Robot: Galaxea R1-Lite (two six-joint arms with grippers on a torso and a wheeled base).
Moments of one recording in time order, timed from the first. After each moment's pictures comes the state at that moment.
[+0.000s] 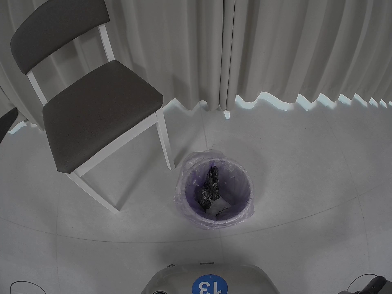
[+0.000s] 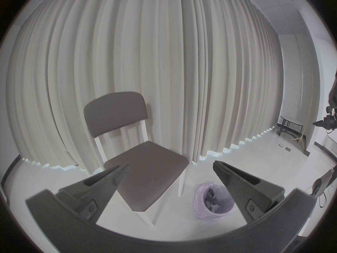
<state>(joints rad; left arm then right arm) -0.17 0.72 -0.80 -0.02 -0.03 0.07 0.18 0.46 -1.01 0.49 -0.06 0.04</state>
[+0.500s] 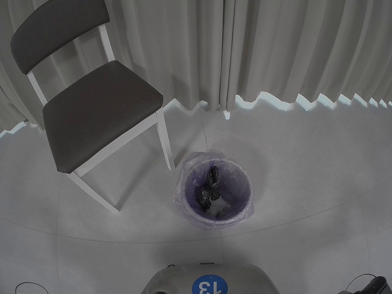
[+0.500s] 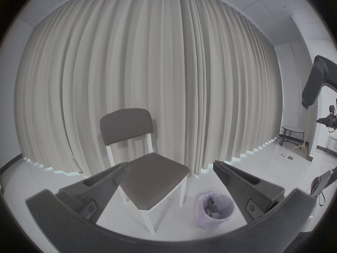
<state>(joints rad) -0.12 0.40 -0.66 -0.02 -0.04 0.05 0.12 0.18 -1.02 0.53 -0.05 0.07</state>
